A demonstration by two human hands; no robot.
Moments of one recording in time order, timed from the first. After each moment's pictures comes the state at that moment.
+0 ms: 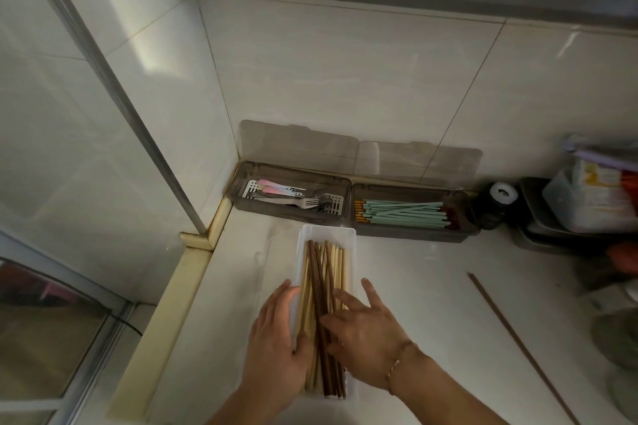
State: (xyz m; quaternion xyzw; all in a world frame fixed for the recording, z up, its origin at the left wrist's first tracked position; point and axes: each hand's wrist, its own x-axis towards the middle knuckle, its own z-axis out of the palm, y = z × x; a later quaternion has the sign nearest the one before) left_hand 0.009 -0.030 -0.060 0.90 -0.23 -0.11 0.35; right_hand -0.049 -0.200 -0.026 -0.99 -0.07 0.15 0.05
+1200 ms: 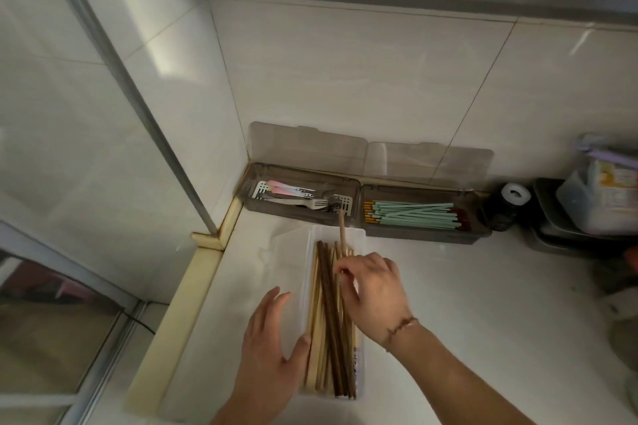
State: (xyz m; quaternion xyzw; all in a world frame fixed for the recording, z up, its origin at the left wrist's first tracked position) left_hand 0.014 -0.003 -0.057 0.89 -0.19 -0.14 0.39; right_hand -0.013 -0.202 -0.009 -0.96 0.11 -0.10 0.23
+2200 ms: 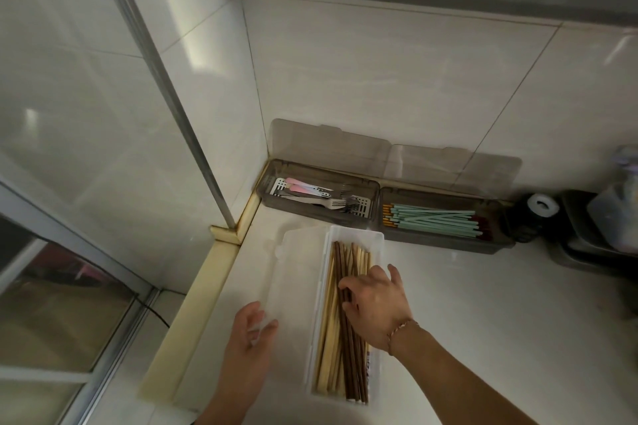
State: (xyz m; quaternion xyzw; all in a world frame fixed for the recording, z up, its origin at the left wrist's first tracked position) left_hand 0.029 0.024 -0.063 0.79 0.11 -0.17 0.57; right_hand 0.000 -0.201 -0.045 -0.99 0.07 0.09 0.11
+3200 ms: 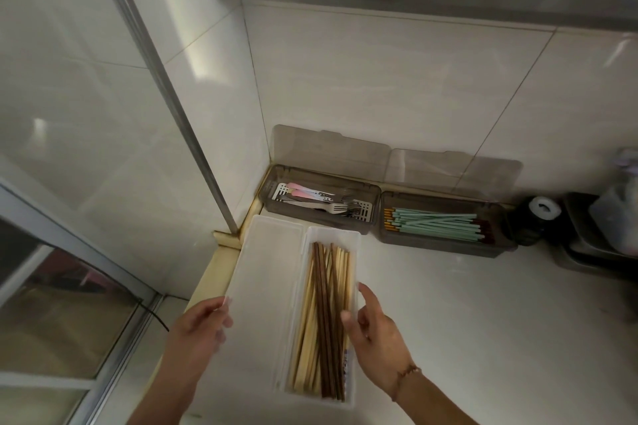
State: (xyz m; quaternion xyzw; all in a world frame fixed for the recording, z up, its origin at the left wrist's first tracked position) left_hand 0.076 0.077 -0.035 0.78 0.12 -0.15 0.60; right_hand -0.037 -0.171 -0.060 -0.86 0.21 0.03 0.46
